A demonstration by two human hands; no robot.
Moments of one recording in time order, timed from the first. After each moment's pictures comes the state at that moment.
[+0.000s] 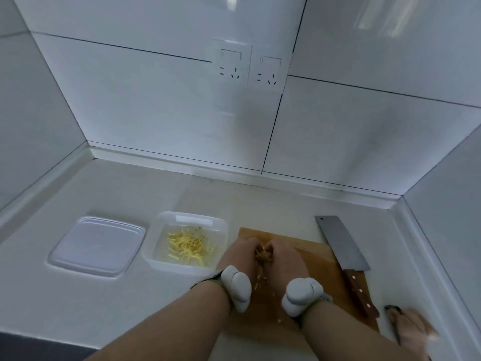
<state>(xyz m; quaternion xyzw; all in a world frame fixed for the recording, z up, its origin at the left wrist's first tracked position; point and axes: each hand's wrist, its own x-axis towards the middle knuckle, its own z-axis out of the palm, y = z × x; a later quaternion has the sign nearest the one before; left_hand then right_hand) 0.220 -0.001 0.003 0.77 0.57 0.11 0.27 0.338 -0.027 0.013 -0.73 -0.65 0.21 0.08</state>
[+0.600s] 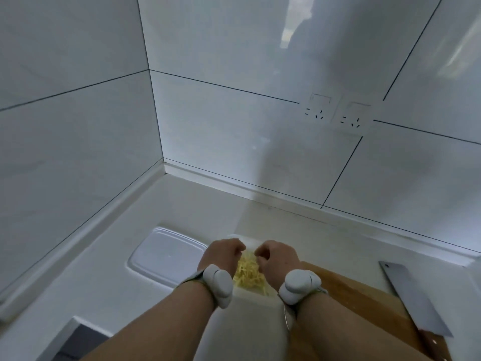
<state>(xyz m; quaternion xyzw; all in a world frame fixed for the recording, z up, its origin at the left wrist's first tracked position) 0.036 0.033 0.017 0.69 0.68 0.16 0.20 0.183 0.033 0.039 -0.67 -0.69 0.25 0.09</state>
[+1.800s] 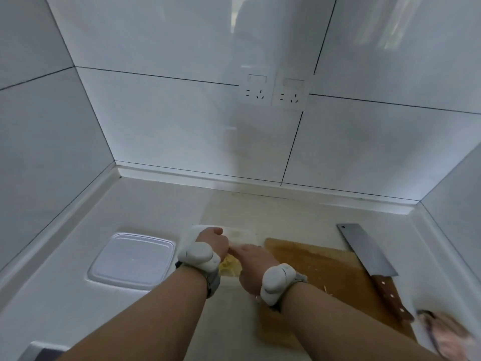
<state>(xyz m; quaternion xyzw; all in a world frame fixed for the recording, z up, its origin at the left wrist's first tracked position) 0.102 0.035 0.031 0.47 0.73 0.24 0.44 0.220 -0.006 0.044 -0.58 -0.78 0.22 -0.03</state>
